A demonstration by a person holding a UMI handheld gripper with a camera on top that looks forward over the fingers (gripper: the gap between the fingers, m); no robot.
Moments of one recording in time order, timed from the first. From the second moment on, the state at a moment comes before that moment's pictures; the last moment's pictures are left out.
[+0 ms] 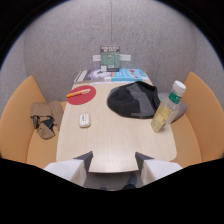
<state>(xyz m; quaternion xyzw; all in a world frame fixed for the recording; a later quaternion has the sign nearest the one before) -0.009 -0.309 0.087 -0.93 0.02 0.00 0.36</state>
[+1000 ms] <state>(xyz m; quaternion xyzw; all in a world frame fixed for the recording) 0.148 -0.295 0.063 -0.93 0.04 -0.02 0.37</state>
